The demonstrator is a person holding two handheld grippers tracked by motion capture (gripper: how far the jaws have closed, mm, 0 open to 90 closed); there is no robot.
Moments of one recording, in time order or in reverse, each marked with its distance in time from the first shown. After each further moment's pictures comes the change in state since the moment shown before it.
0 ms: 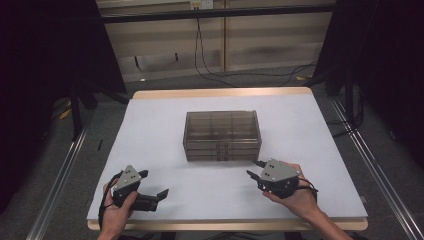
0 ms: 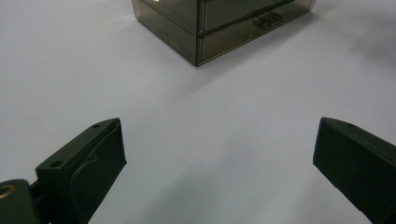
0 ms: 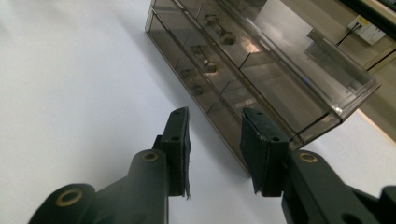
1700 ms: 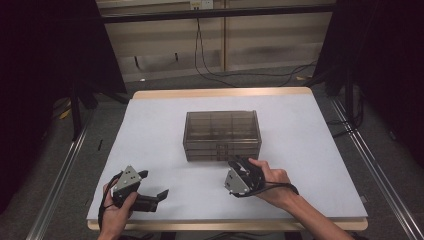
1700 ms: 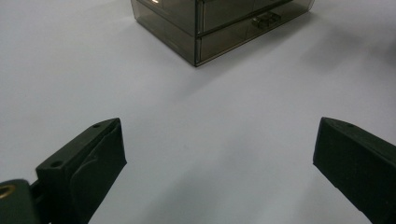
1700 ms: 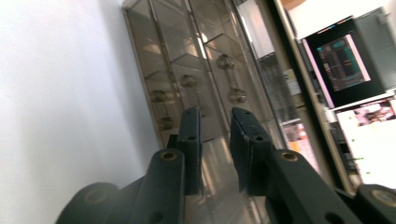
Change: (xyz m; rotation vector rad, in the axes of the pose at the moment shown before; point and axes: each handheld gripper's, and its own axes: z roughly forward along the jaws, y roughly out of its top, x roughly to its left) left arm -0.001 0.000 -0.001 -0.002 0.008 0.008; right arm 0.043 0.033 0.056 0.071 -0.256 -0.466
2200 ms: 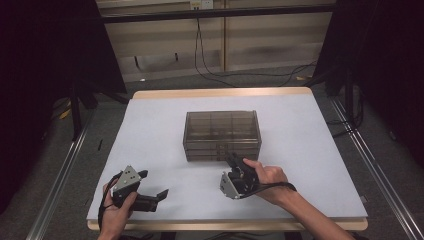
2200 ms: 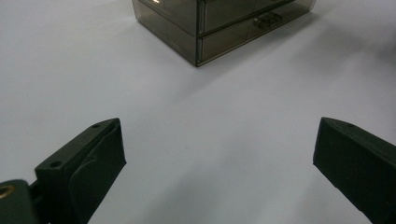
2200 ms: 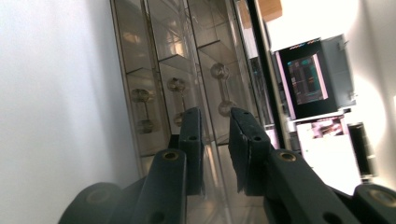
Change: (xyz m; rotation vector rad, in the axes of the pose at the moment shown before) left arm 0.000 0.000 0.000 -0.003 -0.003 -0.007; right arm 0.011 0.005 0.010 0.013 -0.102 -0.164
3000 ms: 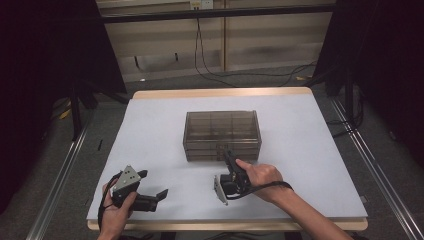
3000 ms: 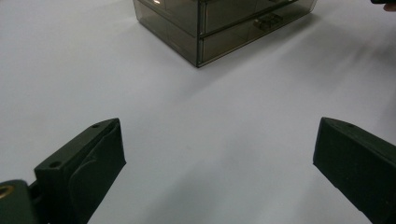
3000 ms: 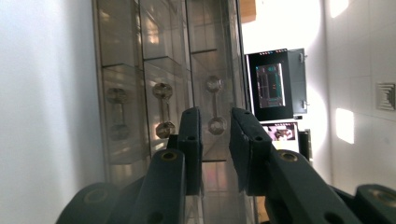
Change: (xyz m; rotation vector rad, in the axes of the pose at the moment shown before) left arm 0.000 0.000 0.000 0.000 0.003 0.002; right arm 0.013 0.010 0.014 0.029 -0.126 -0.178
